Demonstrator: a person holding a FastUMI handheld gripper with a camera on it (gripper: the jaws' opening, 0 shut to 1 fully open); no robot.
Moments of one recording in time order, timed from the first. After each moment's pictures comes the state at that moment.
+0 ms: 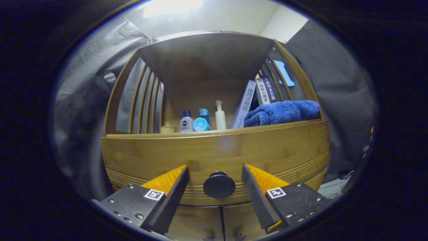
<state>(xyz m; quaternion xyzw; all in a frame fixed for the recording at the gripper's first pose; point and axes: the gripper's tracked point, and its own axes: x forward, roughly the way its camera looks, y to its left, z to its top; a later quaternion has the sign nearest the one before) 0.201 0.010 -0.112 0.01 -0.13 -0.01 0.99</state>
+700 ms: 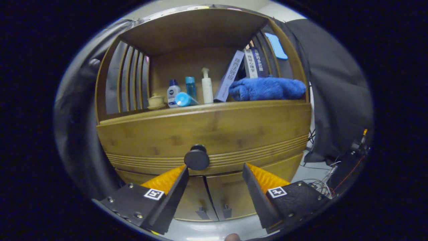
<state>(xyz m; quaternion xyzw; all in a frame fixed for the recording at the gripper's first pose) 0.138 -0.026 -0.117 0.01 0.04 -0.05 1.00</state>
